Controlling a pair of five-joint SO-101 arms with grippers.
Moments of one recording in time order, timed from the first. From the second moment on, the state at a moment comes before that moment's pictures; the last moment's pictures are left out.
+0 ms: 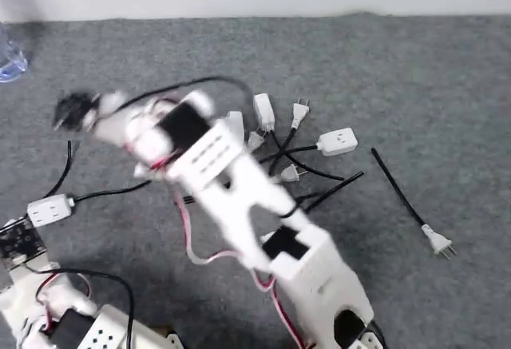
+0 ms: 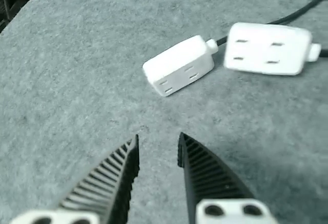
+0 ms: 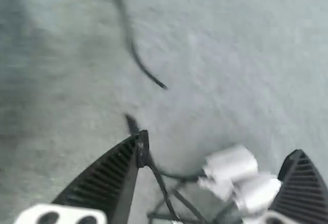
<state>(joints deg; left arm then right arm) -64.5 -101.3 96.9 58.9 -23.0 -48.5 34.1 -65.7 100.6 33.3</state>
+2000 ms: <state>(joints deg) 5.8 -43.0 64.5 40.2 0.0 -14.6 -20.2 50.7 60.7 30.8</state>
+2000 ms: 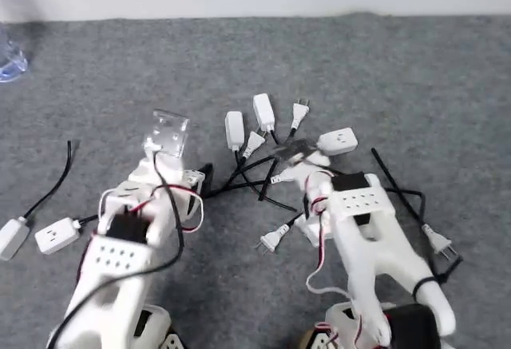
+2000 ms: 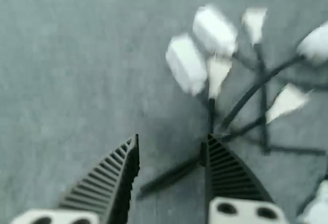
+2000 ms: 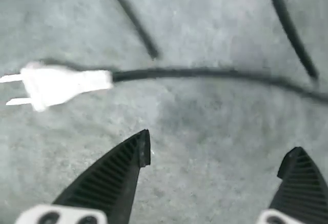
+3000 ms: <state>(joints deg) -17.8 -41.8 73.8 31.5 0.1 -31.2 -11.5 46.7 66.7 83.6</state>
